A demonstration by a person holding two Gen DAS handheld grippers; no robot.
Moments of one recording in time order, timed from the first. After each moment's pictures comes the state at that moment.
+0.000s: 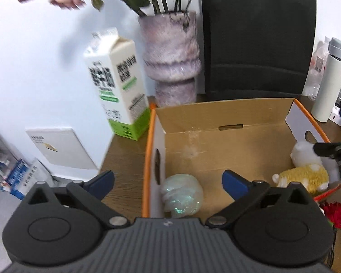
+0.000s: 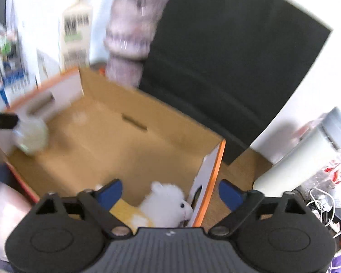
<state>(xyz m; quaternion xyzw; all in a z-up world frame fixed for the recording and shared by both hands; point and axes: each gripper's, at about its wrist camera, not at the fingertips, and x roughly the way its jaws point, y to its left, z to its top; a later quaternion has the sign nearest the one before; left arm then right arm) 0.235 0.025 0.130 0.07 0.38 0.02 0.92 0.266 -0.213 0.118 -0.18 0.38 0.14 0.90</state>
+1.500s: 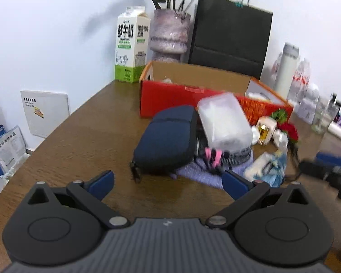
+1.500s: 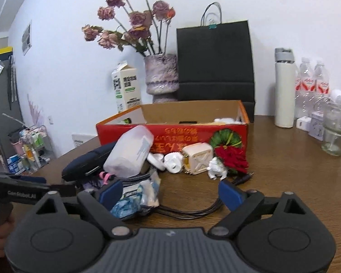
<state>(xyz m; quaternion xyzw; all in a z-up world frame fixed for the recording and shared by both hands) 0.016 0.050 0.025 -0.06 0.28 -0.02 0.96 0.003 -0.222 0.010 0.03 0.22 0.18 0.96</state>
